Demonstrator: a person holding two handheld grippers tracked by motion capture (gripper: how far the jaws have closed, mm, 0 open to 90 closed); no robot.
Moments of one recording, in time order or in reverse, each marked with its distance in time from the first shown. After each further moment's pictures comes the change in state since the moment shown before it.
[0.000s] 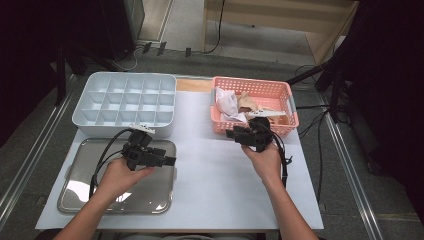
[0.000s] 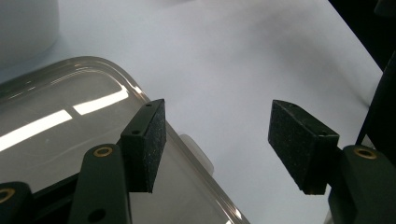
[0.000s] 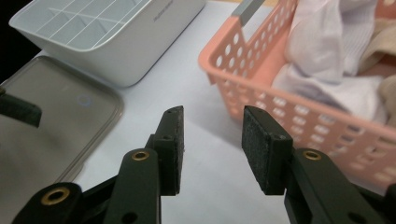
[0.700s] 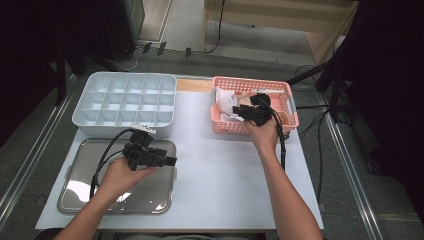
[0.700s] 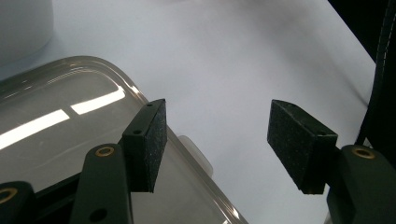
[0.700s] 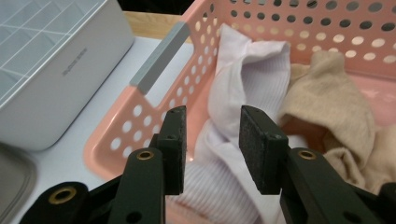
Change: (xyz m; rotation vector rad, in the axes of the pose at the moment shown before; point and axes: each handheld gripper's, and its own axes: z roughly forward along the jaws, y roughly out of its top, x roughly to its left) left arm 0.002 0.000 0.004 0.005 -0.014 -0.002; right arm -0.052 0.047 0.040 -0.038 -0.155 0.061
